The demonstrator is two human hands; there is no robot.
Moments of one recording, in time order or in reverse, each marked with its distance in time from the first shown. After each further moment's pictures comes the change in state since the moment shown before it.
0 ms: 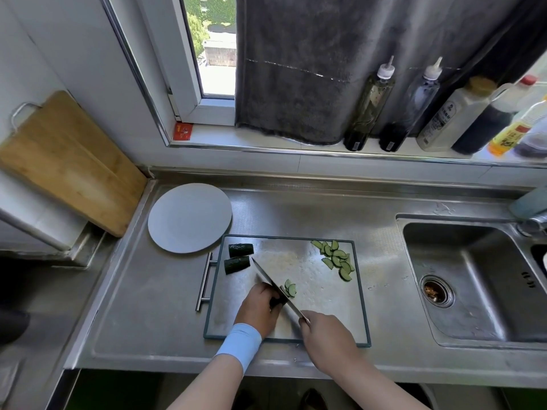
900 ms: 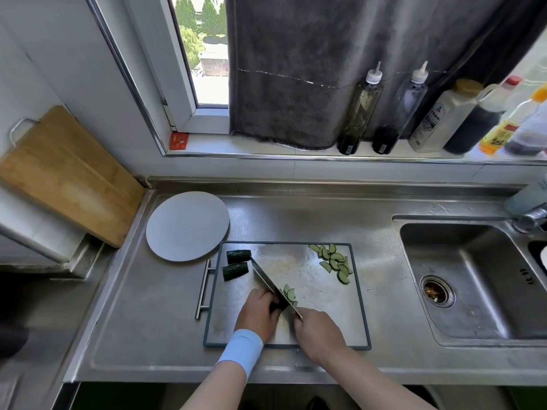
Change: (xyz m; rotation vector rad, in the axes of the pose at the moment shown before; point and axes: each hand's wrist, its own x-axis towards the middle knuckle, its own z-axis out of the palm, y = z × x) left_hand 0.000 0.003 0.001 0.055 0.023 0.033; right_hand 0.026 -0.003 0.012 0.082 -0.014 0.051
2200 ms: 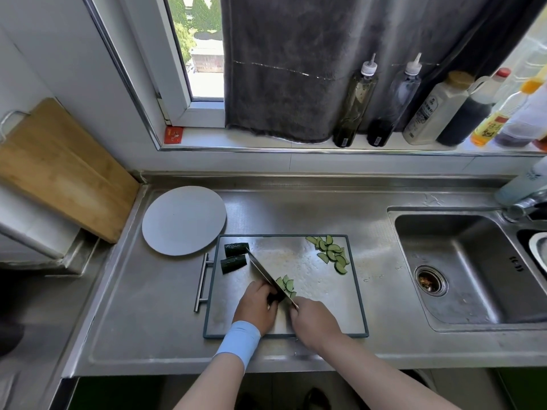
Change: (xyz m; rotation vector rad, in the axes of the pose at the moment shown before) left_hand -0.005 0.000 -0.005 -0.014 -0.003 0.017; right_hand 0.004 -0.002 0.008 -0.024 -0.002 0.012
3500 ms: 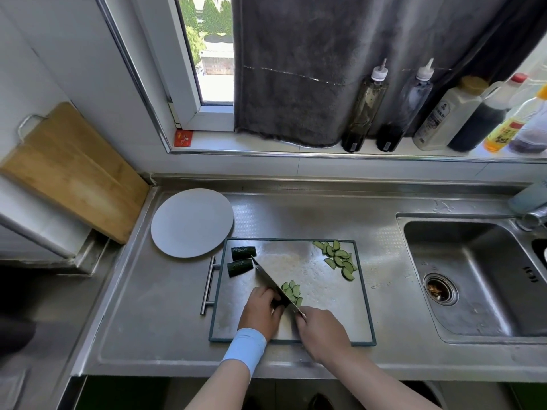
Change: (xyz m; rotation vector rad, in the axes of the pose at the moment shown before) left_hand -0.002 -0.005 0.004 -0.069 0.053 -0.033; right_hand -0.011 -0.001 -0.002 0.008 0.042 -0.023
